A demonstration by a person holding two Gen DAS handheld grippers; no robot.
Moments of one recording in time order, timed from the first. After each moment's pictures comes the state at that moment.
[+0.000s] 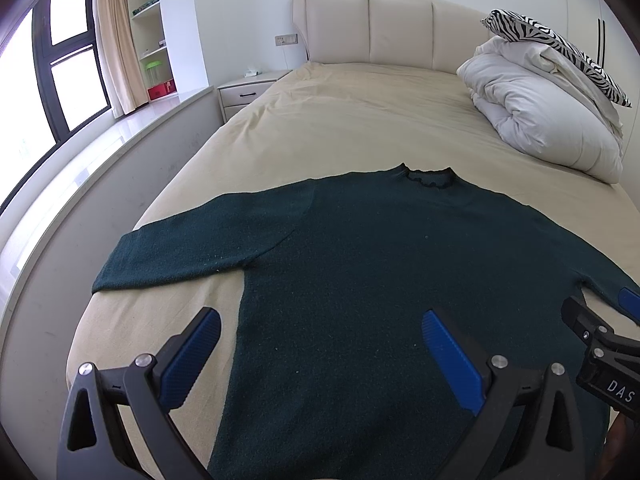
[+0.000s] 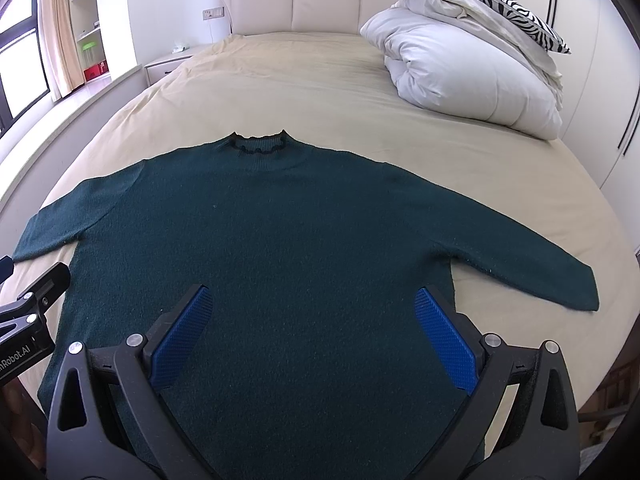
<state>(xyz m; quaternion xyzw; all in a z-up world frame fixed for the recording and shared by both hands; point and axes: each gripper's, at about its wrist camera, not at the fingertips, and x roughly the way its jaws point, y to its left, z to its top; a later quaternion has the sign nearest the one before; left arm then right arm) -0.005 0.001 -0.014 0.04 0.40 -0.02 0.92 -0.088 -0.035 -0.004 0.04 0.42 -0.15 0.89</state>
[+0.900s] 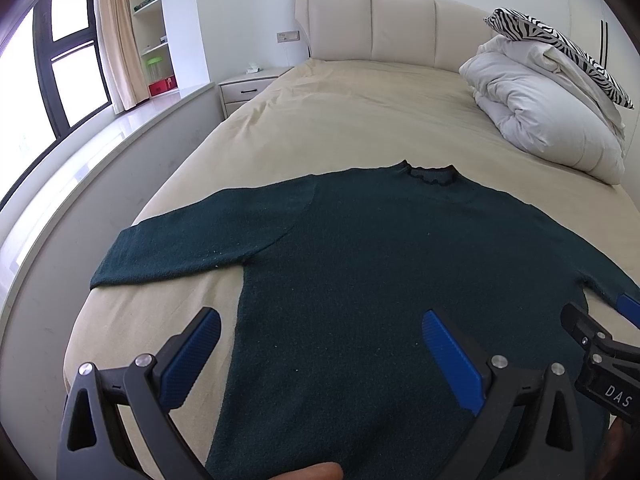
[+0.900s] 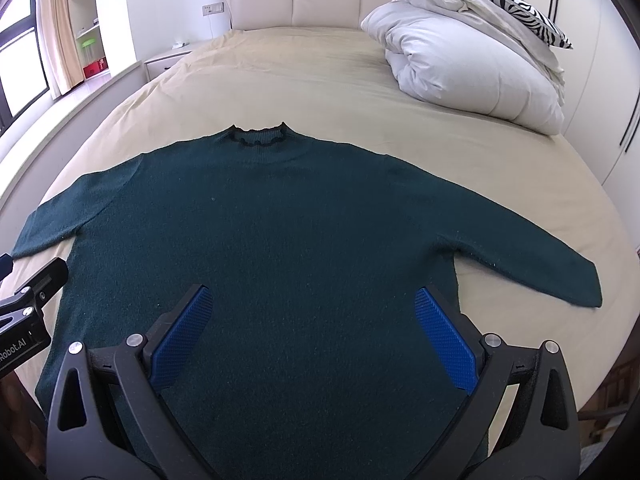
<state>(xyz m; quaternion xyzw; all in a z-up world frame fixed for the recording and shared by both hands) -0.009 -0.001 -0.027 0.03 0.40 -0.02 0.91 -0.083 -0.038 -0.012 0.04 0.43 -0.15 0.89</state>
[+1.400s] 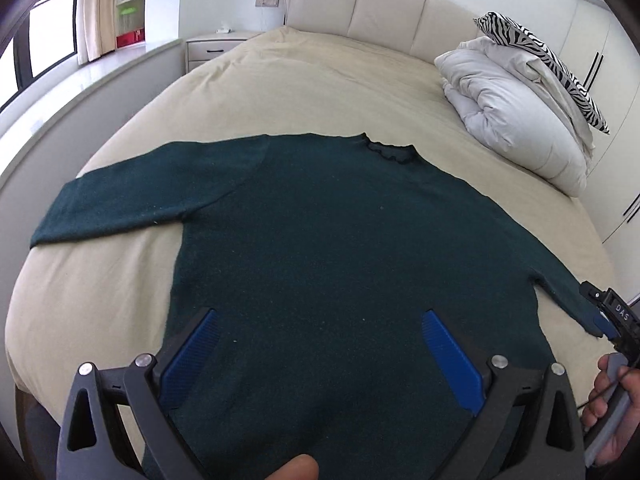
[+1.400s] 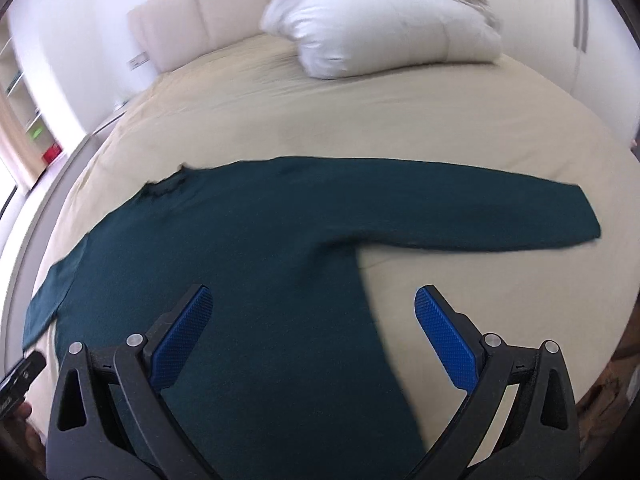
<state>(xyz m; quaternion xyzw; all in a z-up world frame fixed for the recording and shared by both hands) 0.001 0.005 -0.042 -0.06 0.46 -0.11 0.88 -0.124 -0.192 -0.026 0.20 0.39 -0.24 0.86</state>
